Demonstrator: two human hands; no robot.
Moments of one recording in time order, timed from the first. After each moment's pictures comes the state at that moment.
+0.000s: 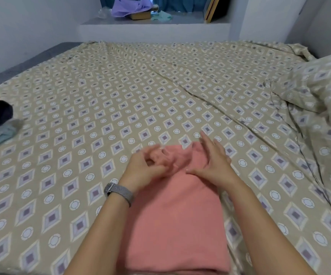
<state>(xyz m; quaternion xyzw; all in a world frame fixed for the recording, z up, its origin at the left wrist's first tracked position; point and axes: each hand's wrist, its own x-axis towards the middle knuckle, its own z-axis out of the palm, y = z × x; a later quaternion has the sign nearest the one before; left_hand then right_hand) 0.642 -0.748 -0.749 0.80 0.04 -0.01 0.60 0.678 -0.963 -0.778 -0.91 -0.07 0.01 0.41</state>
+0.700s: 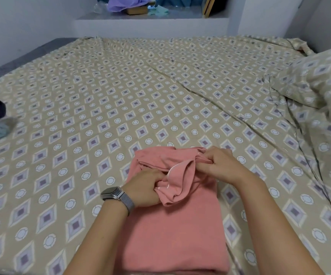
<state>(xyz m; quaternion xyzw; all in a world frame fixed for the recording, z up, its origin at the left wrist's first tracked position) 0.635 -0.742 -0.779 0.93 -0.21 -0.14 0.27 0.679 -0.978 -0.755 -0.92 -0.15 0.10 0.34</state>
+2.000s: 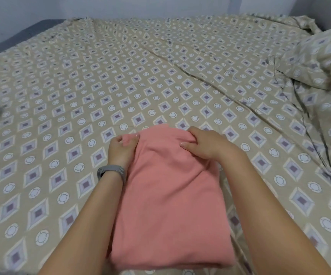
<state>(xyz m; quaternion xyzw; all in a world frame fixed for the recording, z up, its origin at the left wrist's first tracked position) 0.681 -0.722 -0.790 0.75 0.28 0.07 0.59 0.711 -0.946 -0.755 -0.96 -0.09 0.18 0.18</state>
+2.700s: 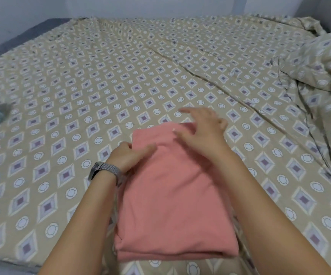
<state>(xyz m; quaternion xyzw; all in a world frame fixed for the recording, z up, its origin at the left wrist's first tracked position) 0.657 -0.710 -0.767 0.86 0.22 -0.11 0.45 0.698 -0.916 -0.747 -0.95 -0.09 -0.07 0.29</state>
